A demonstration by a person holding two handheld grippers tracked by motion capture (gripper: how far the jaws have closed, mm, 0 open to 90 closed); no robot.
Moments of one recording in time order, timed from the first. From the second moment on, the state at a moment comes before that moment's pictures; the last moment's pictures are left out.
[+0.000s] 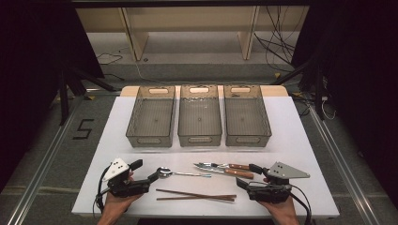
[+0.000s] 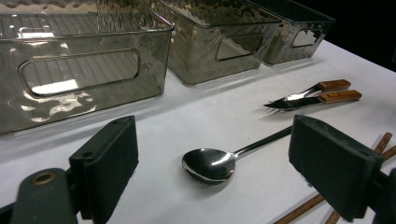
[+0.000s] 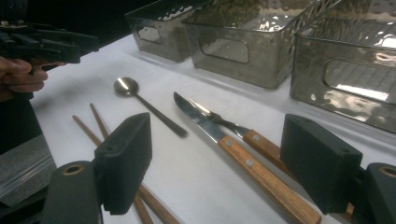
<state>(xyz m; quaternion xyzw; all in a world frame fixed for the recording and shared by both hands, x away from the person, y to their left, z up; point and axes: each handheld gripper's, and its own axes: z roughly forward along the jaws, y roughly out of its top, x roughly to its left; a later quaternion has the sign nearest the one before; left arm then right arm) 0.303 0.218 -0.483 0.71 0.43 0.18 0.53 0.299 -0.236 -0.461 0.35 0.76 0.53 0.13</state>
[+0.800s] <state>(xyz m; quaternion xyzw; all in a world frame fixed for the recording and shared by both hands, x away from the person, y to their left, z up) 0.304 0.218 -0.484 0.70 0.43 0.18 0.53 0.303 -0.192 -0.430 0.28 0.84 0.46 0.10</state>
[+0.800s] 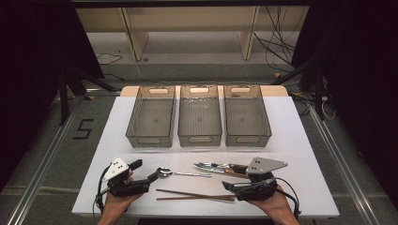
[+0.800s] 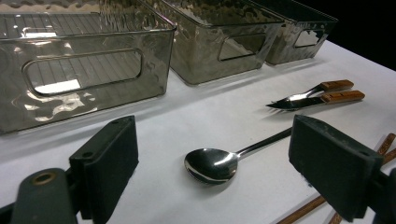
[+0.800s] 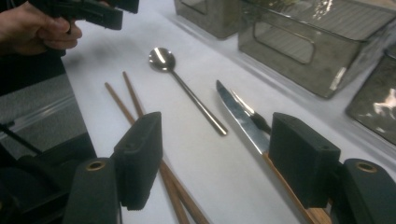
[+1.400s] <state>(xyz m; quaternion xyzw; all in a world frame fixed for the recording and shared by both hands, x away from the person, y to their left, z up) 0.303 0.218 -0.483 0.70 0.43 0.19 0.53 0.309 -0.144 -0.423 0.23 0.89 0.39 0.08</state>
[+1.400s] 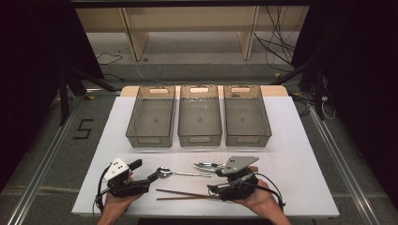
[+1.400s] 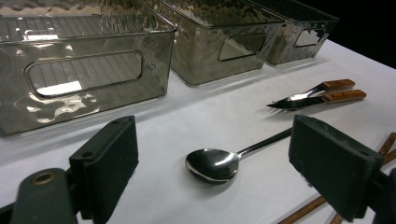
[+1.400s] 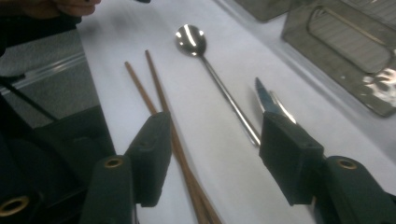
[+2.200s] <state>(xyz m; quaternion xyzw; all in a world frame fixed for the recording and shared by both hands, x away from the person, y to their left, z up) 0.303 0.218 -0.483 0.71 0.43 0.19 0.53 0.316 -0.091 -0.462 0.16 0.95 0.27 0.03</state>
